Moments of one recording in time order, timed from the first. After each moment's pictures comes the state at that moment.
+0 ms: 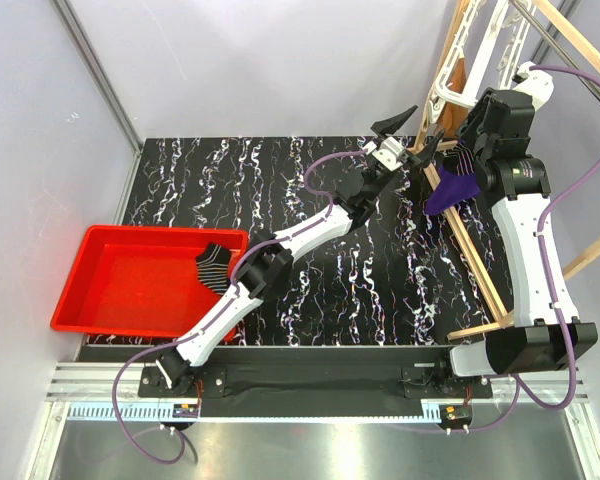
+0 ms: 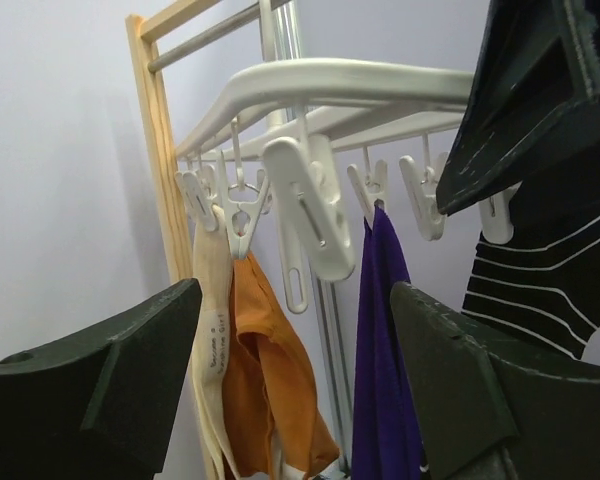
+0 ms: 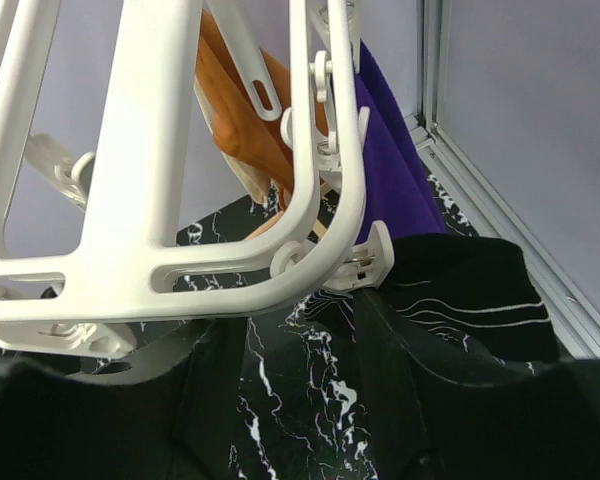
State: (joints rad) left arm -0.86 2.72 2.49 1.06 0.07 0.13; right arm 0.06 1.40 1.67 -0.52 0.40 0.37
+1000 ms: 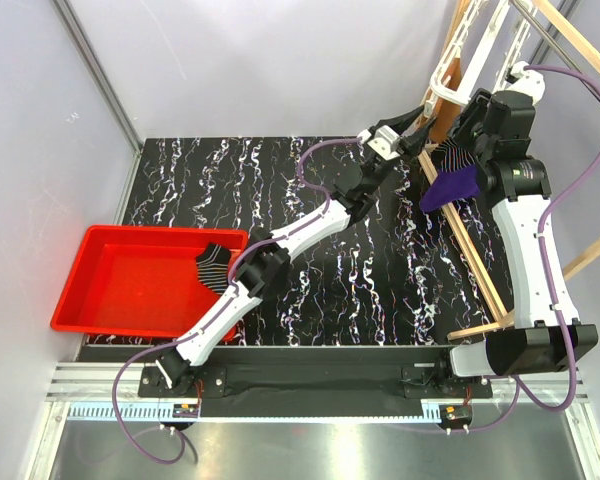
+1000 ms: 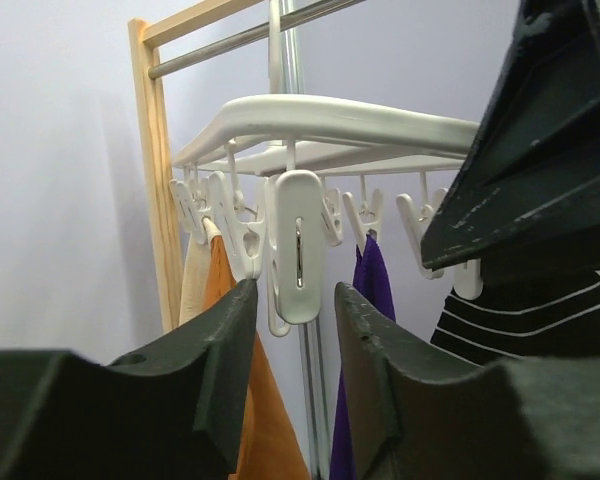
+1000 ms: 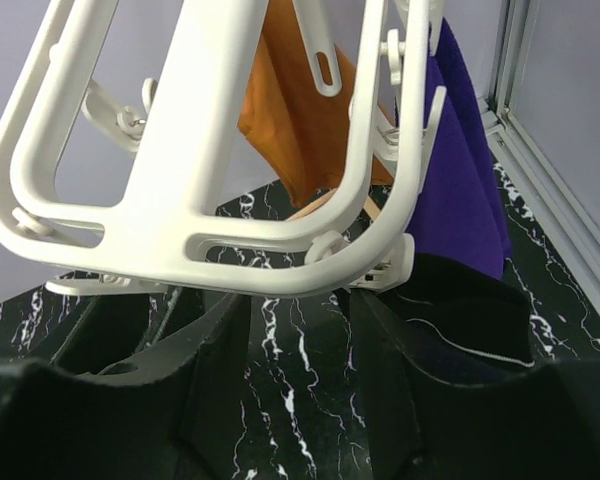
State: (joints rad) left arm -0.85 2.72 2.56 1.00 0.07 0.04; right arm 0.06 1.39 1.67 -0.52 0.24 0.39
